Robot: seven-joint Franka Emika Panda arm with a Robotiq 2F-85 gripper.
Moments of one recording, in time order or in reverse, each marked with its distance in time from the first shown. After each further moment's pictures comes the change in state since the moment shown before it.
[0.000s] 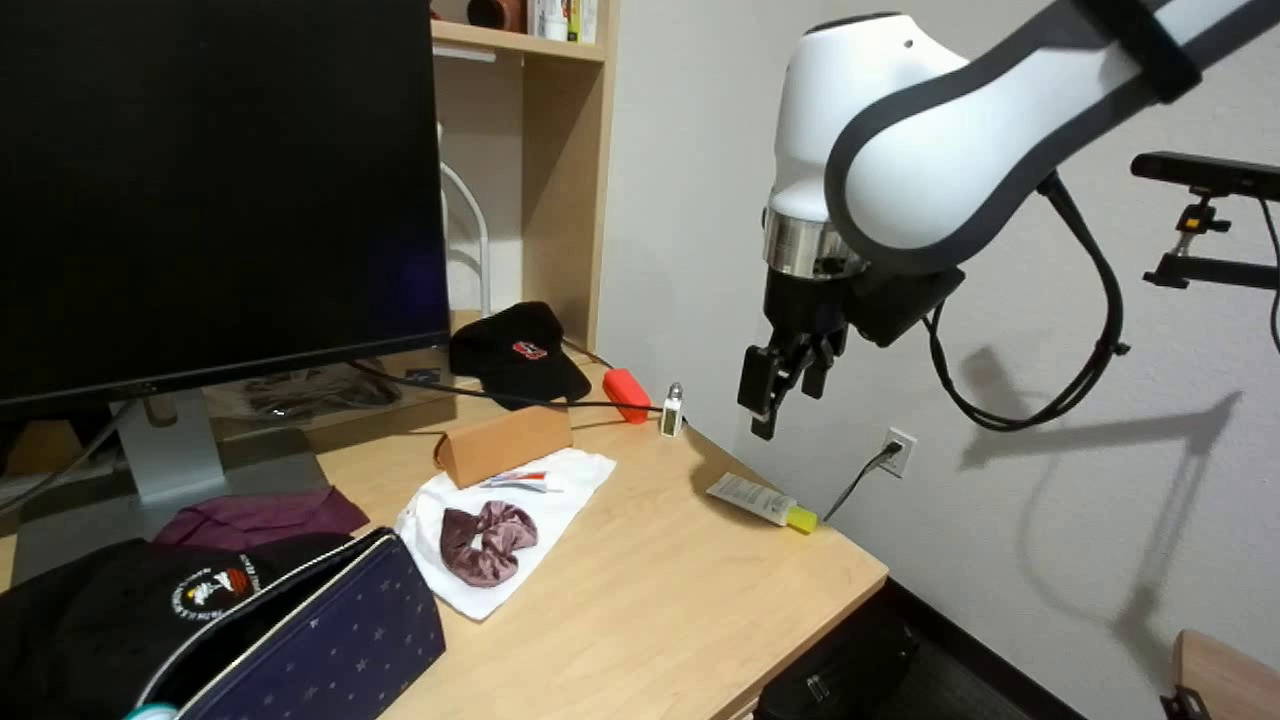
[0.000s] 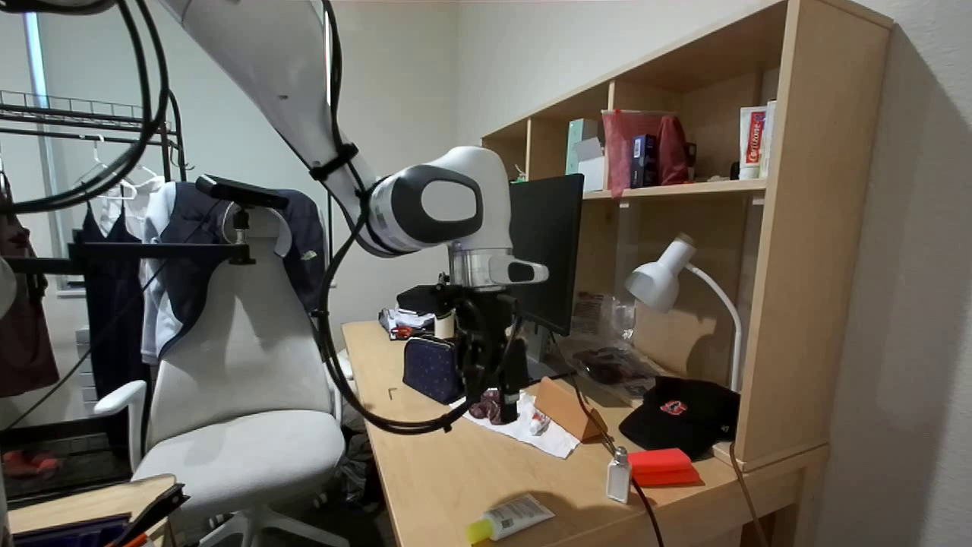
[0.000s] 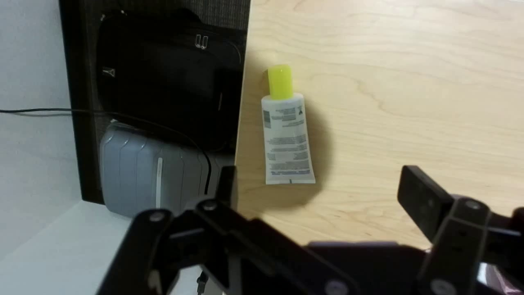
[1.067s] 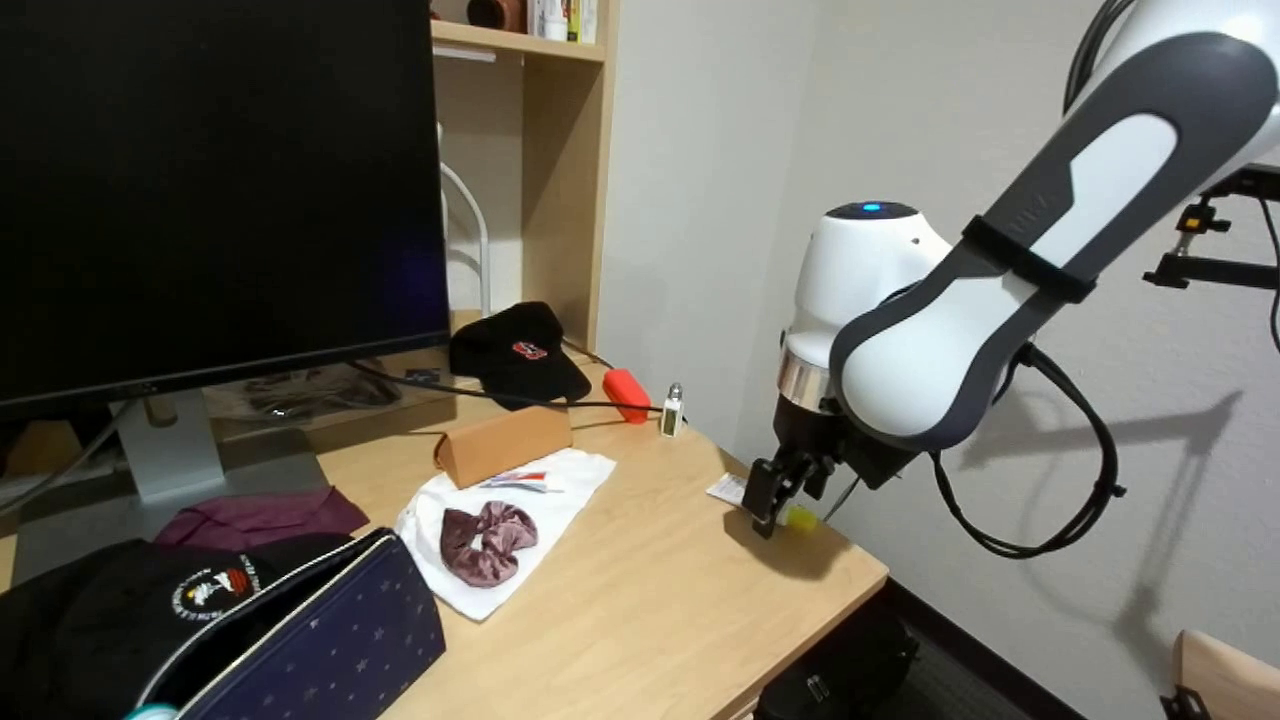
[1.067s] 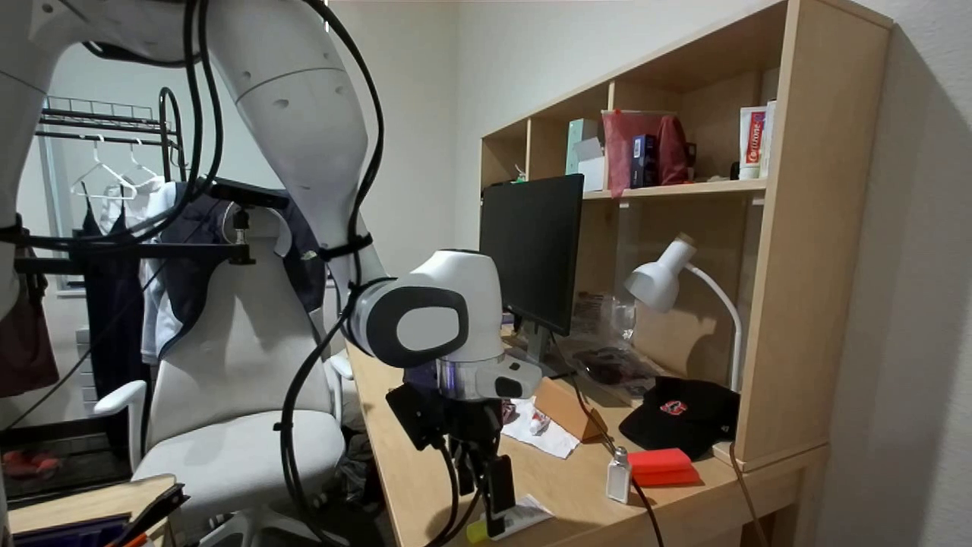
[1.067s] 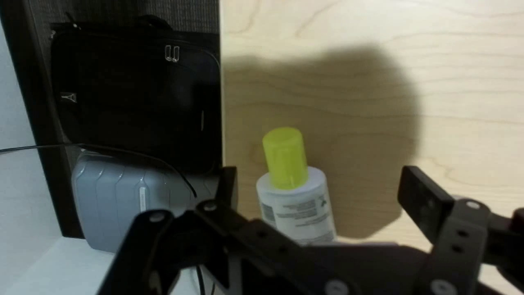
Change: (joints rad) arm -0.019 0.234 -0.048 -0.112 0.074 0.388 -0.005
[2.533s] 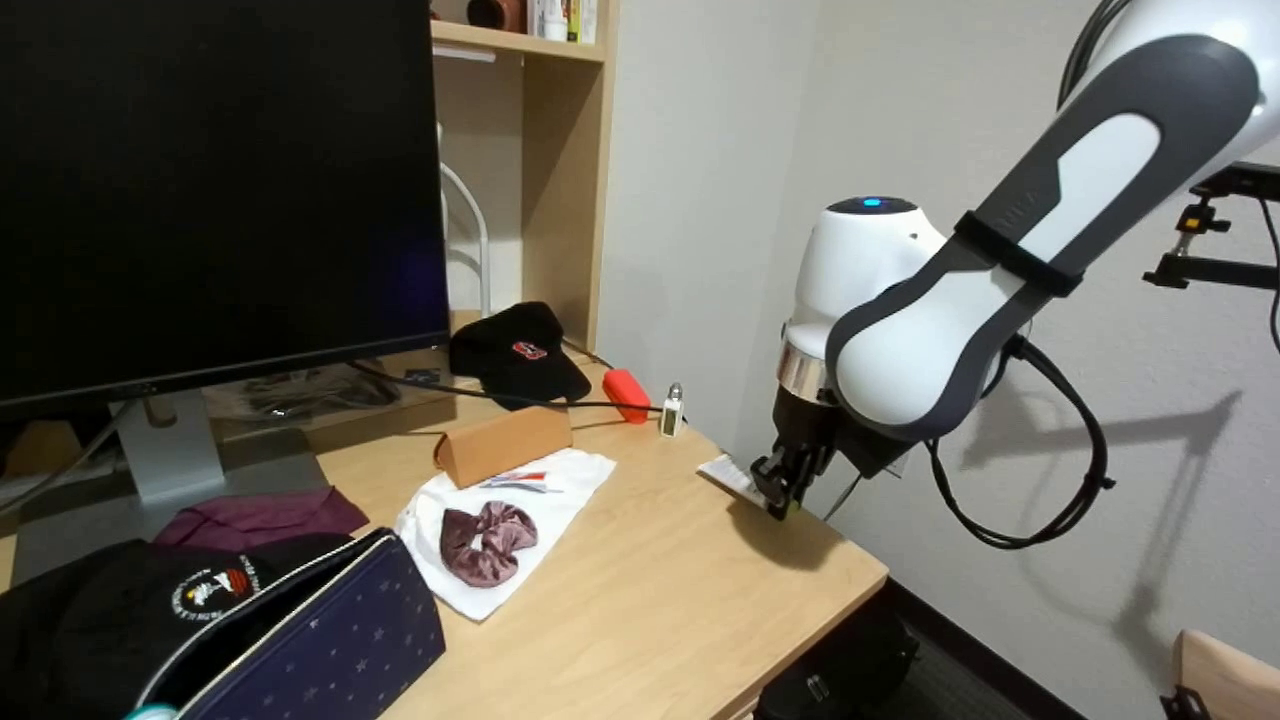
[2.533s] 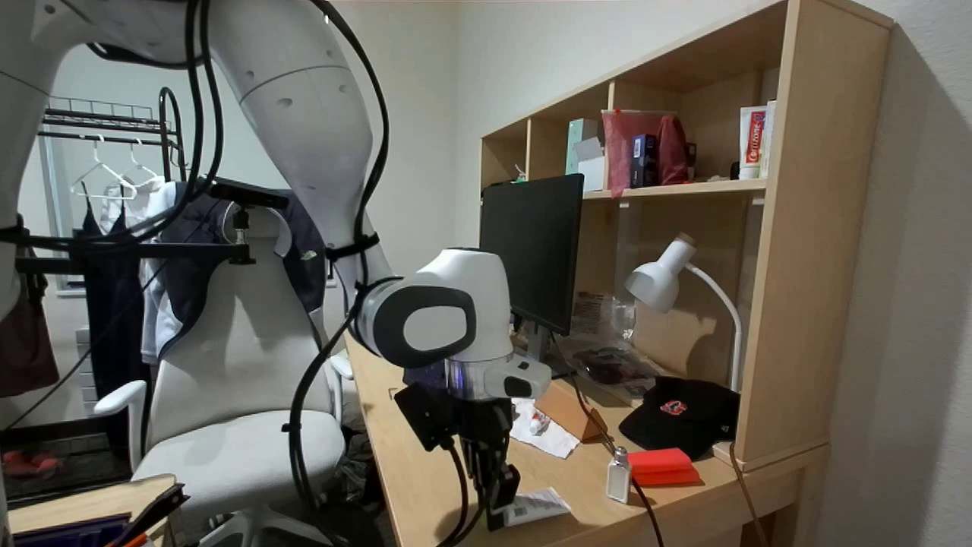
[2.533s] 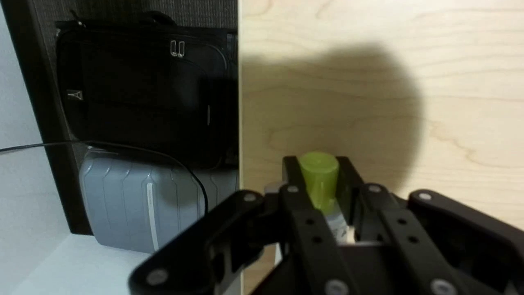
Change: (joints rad) arm -0.008 0.009 -0.007 0.023 0.004 0.002 -0.002
